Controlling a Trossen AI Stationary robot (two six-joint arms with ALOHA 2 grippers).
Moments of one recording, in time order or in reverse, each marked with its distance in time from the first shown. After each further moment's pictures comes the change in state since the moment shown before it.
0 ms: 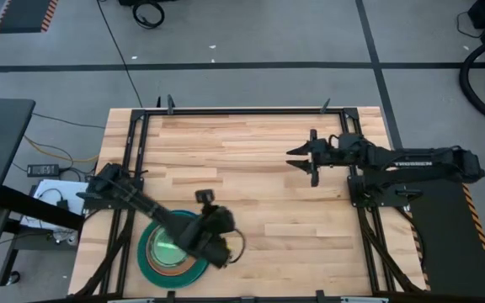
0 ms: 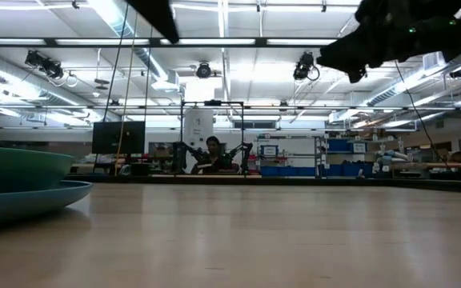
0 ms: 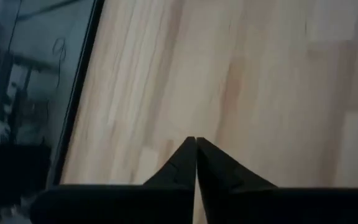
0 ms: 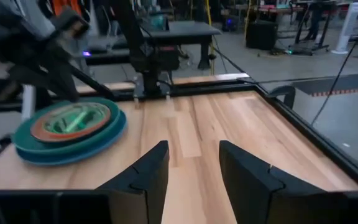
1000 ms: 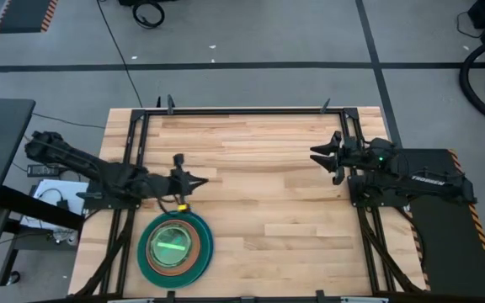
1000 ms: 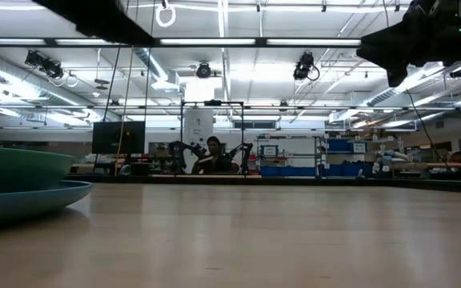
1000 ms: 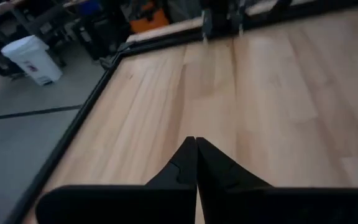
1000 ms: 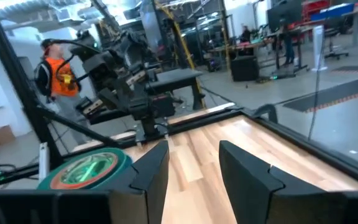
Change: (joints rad) left arm 0.213 -0.954 -1.090 1.194 0.212 0.708; right arm -0.083 -0.558 -0.179 -0.174 0.006 0.210
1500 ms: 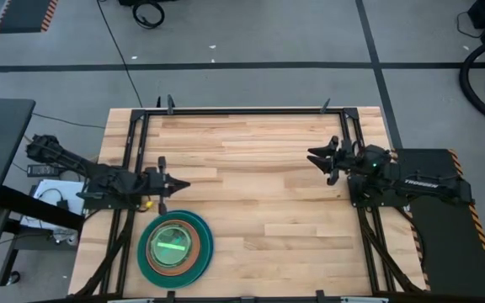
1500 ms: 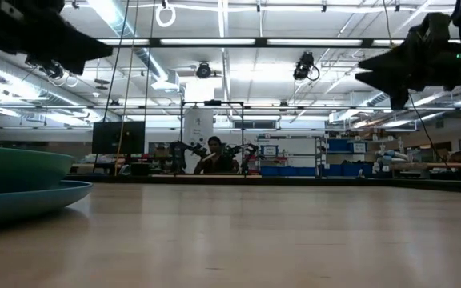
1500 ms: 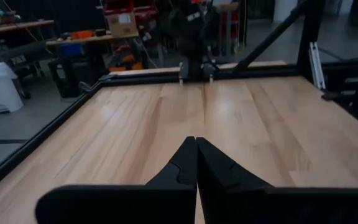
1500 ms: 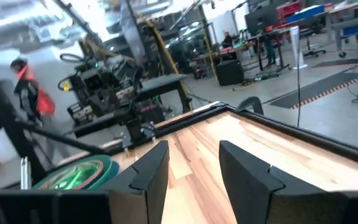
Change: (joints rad) left arm -0.054 -0.494 -0.430 0.246 0.073 -0.043; right arm 0.000 -0.042 -0.175 0.164 0.087 0.074
